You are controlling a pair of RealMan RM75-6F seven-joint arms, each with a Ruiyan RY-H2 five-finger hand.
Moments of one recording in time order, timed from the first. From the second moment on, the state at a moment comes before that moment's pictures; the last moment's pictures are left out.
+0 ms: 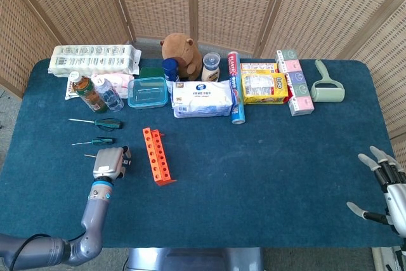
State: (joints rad) left arm -0.67 -1.65 -0.10 -1.61 0.62 1.28 0.68; right arm 0.03 -0.92 0.02 -1.69 -1.63 1.57 0.33
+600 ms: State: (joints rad) left arm -0.63 -1.70 -0.07 -1.54 0.74 1.34 0.73; right arm 0.03 -0.92 0.02 -1.69 -1.64 1.57 0.34
